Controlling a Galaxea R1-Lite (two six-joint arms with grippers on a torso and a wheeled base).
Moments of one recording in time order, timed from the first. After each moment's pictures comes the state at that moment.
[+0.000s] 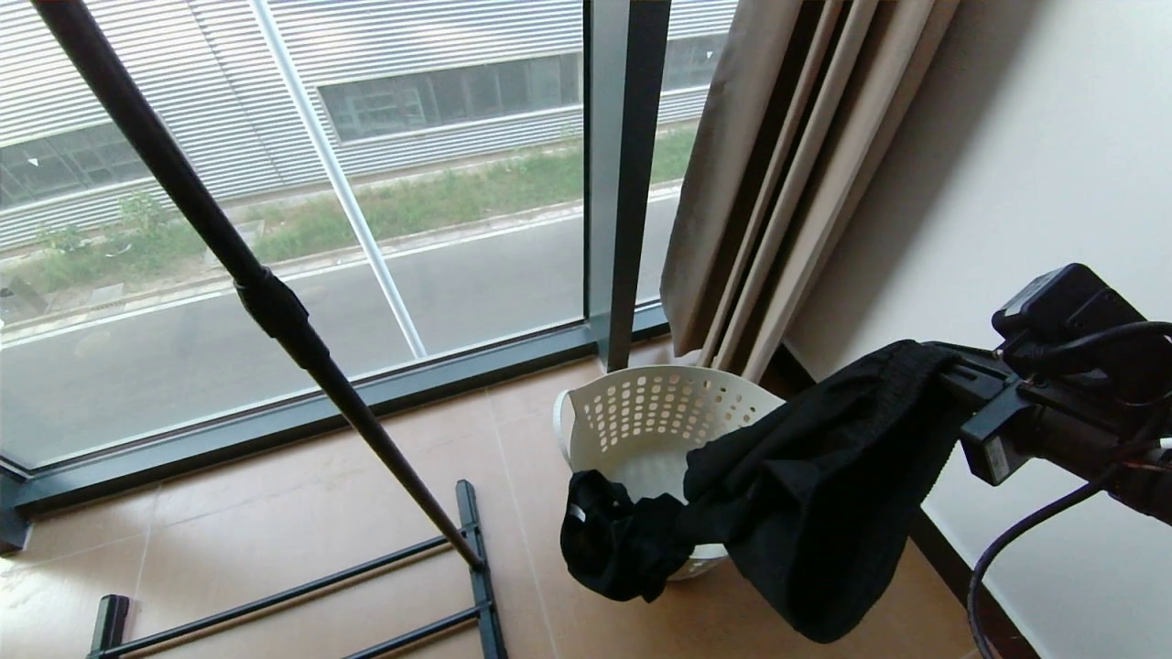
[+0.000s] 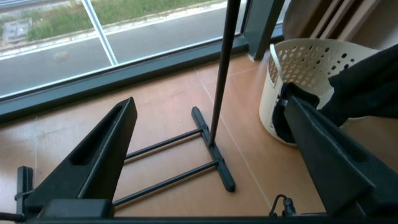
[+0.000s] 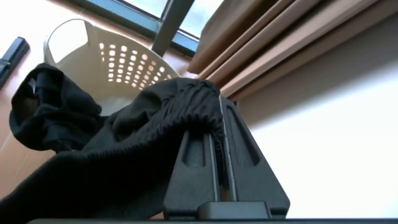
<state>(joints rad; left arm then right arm) 0.00 0.00 0.00 0.02 -0.04 0.02 0.37 1.32 -0.56 -0.57 -0.12 -0.53</state>
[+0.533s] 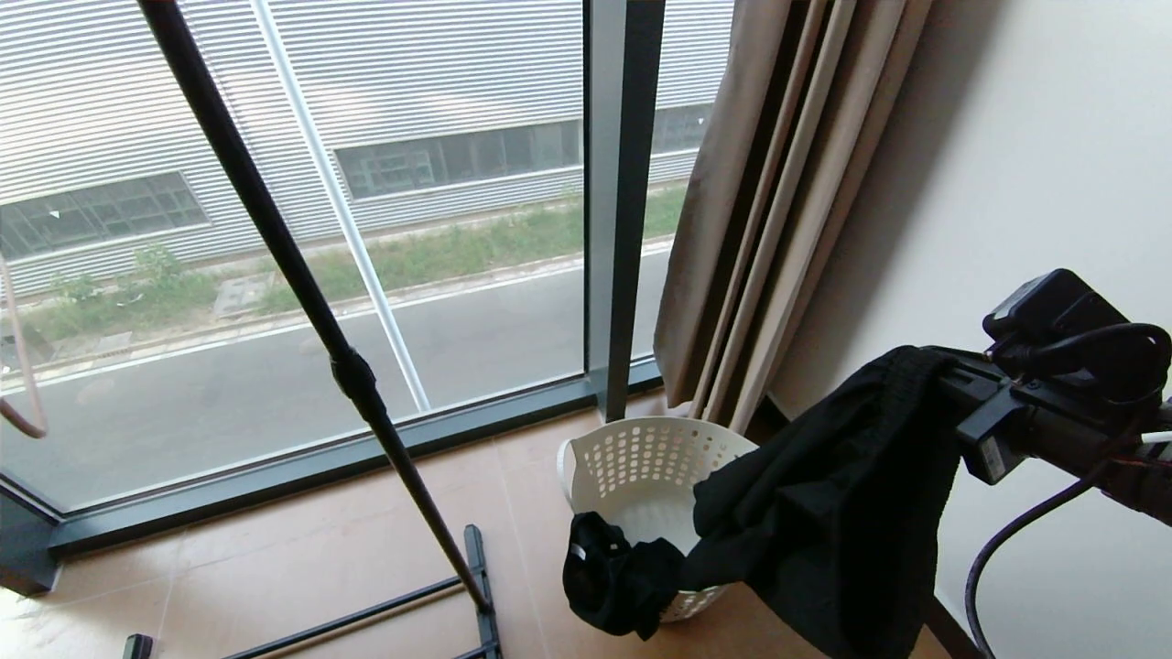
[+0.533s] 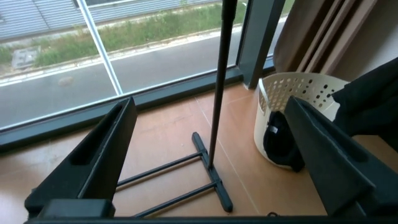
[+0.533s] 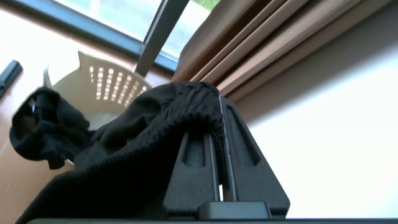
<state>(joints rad) 0.00 0.00 0.00 0.02 -0.04 0.02 0.34 1.34 -0.56 -0.57 -0.11 -0.53</state>
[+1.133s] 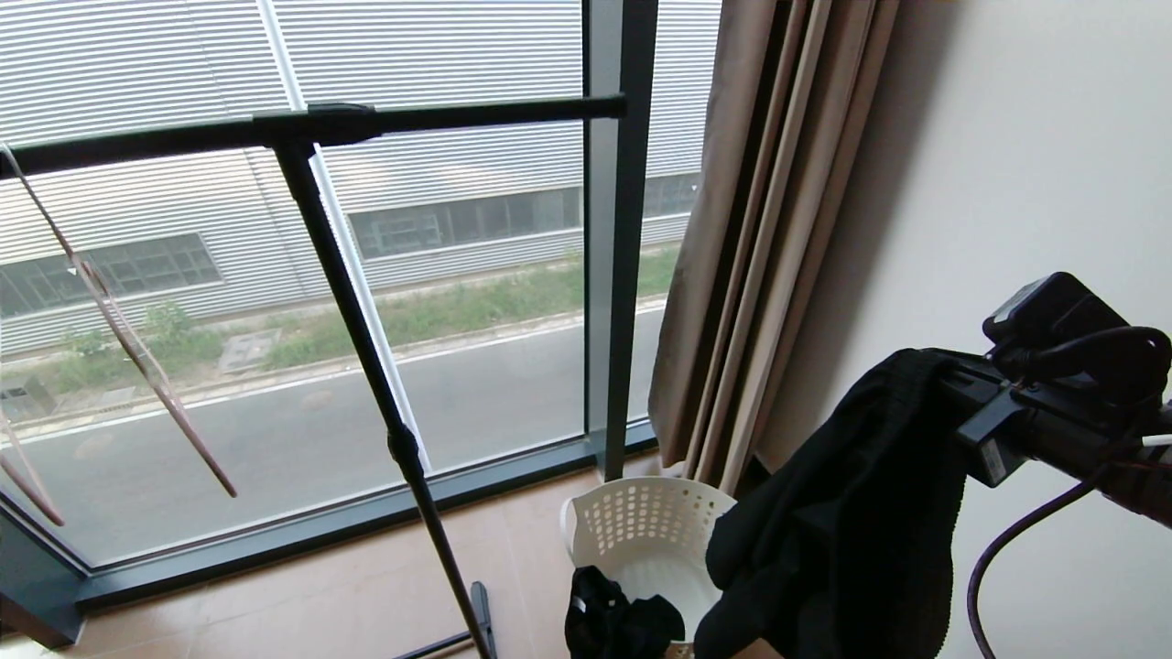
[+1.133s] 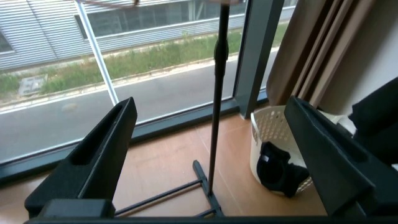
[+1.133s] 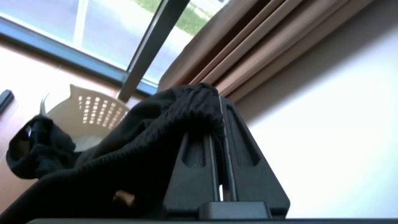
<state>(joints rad) 0.00 0.00 0.00 0.02 -0.04 0.02 0.34 1.34 -0.55 -0.57 -0.11 -0.54</state>
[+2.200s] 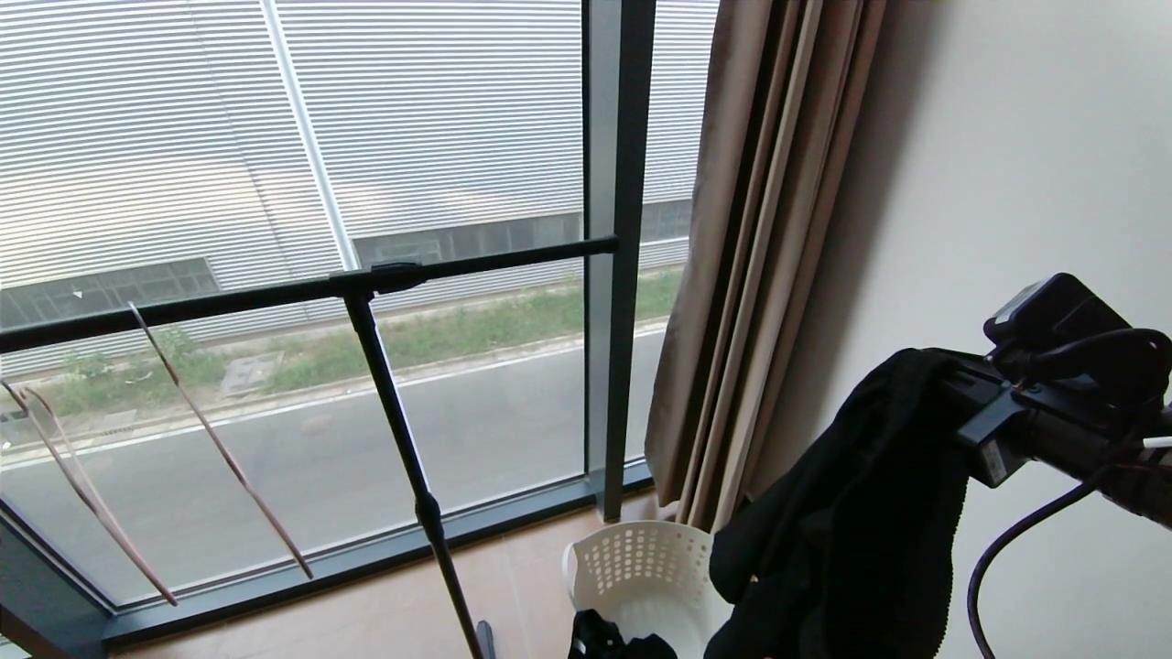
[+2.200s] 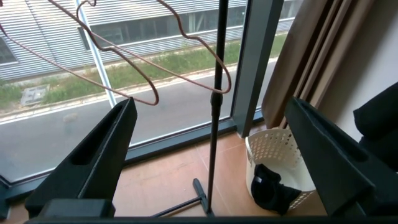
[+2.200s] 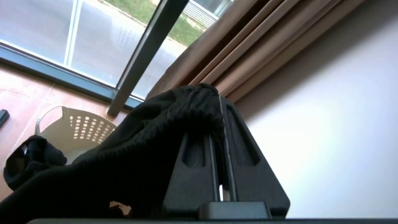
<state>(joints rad) 0.00 0.00 0.00 0.02 -0.04 0.02 0.34 1.34 -0.55 -0.58 -0.11 -0.54</state>
